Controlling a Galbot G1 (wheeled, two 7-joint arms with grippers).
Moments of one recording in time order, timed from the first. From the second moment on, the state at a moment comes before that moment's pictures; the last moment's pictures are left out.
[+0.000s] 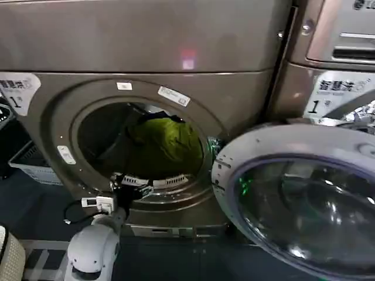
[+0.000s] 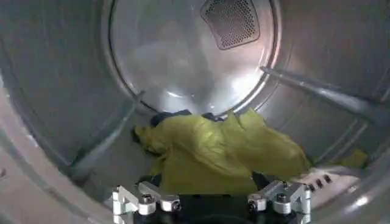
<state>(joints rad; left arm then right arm) 1.23 -1.48 -0.51 -2.15 0.02 0.74 0.09 -1.69 1.15 2.32 1.60 0.55 -0.13 0.11</state>
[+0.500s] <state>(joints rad) 1.11 -1.51 -0.47 -2.00 0.06 0.74 0.06 -1.70 1.16 2.32 1.59 0.54 -0.11 0.11</state>
